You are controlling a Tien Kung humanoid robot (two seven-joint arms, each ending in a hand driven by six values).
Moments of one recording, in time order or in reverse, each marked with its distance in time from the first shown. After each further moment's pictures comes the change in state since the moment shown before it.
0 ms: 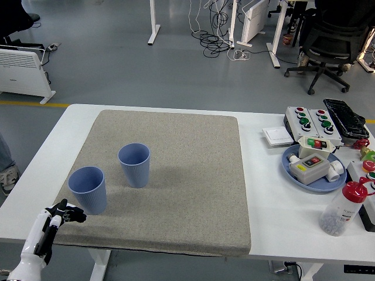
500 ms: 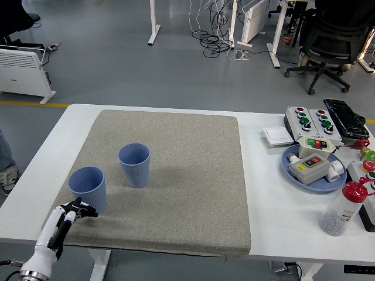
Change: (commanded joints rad) left arm -0.083 -0.011 0.036 0.078 0.000 -0.025 0.037; right arm 0.004 0.002 -0.004 0.000 0.007 0.001 0.001
